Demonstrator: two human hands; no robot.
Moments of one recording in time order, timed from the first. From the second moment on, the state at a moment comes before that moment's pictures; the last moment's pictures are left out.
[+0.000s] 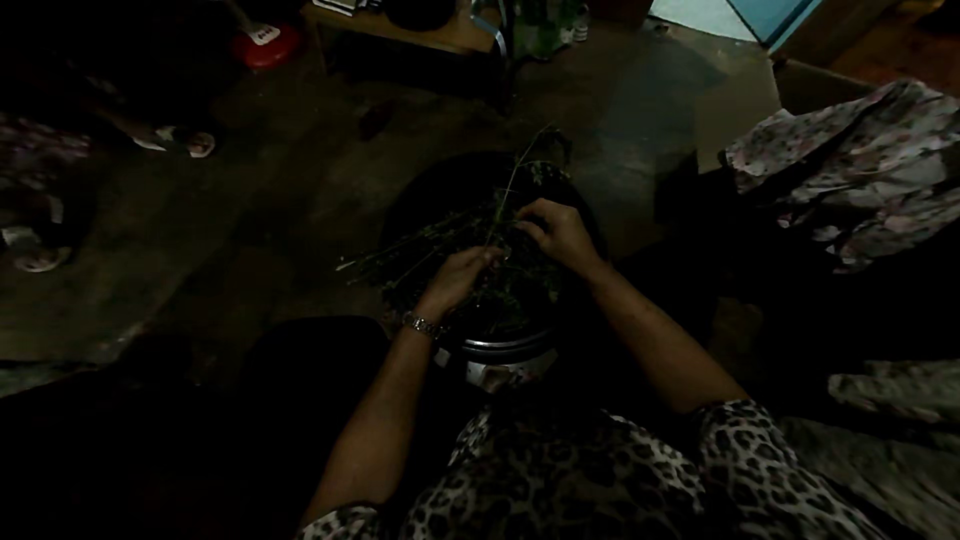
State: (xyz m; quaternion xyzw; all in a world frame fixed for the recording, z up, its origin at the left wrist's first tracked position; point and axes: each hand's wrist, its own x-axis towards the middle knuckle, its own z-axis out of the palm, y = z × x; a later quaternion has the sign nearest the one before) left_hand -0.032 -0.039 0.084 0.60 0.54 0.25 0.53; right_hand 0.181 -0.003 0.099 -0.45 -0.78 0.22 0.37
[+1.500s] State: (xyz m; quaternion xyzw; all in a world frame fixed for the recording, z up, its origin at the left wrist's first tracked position) left_hand -0.019 -0.042 0.069 0.46 0.51 0.42 0.60; right_hand 0.151 -0.014 0.091 -0.50 -0.65 0.48 0.33
